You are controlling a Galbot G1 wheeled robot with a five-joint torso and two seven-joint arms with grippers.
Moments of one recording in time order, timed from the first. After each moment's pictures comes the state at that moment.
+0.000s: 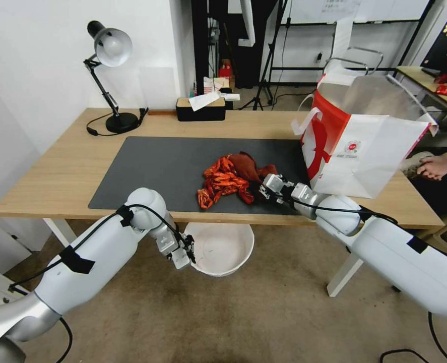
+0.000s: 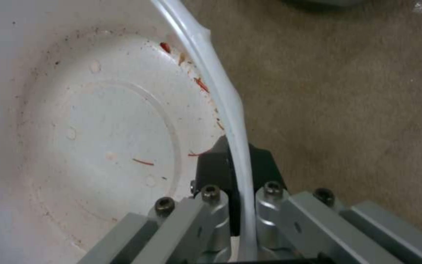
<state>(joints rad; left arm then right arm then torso) 0.56 -0.96 0.19 -1.58 0.56 -0.50 1.44 -0.54 0.76 -0.33 1.63 0.29 -0.11 -0.20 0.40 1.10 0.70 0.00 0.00</state>
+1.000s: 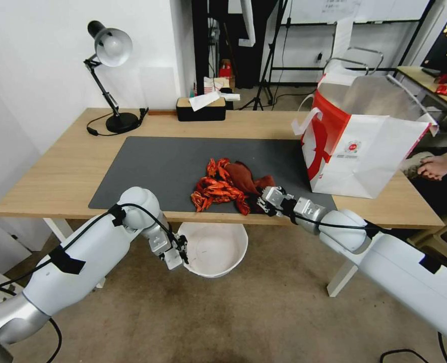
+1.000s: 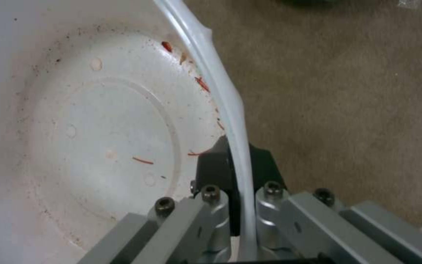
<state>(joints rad) 0.57 -0.92 0.19 -1.60 0.56 -0.51 1.45 -0.68 0.71 -0.26 1.75 0.28 -0.11 -0.20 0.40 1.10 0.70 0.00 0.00</state>
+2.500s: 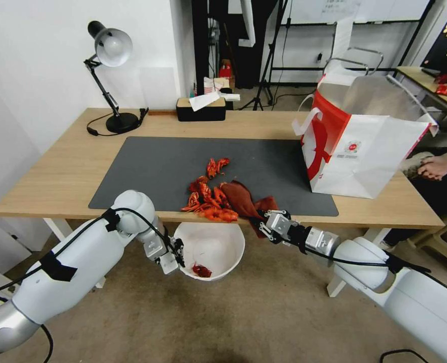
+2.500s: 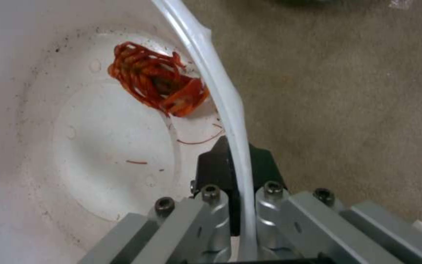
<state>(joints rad) 0.61 -0.88 0.16 -1.66 0.57 -0.51 1.44 -0.97 0.64 -0.08 1.95 0.20 -0.09 -0.22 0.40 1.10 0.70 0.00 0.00</state>
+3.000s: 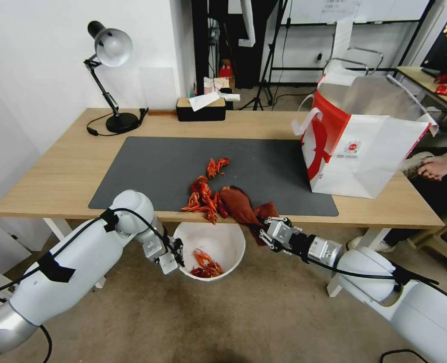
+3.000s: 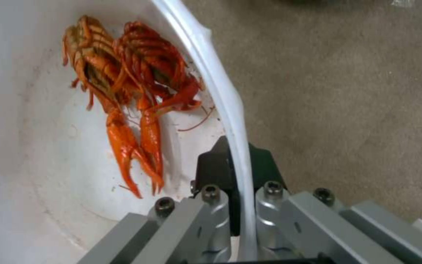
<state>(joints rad) 0.62 -0.88 0.15 -1.67 0.57 -0.50 1.44 -1.06 0.63 -0.03 2.02 0.19 -0.08 -0.23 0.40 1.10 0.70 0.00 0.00</state>
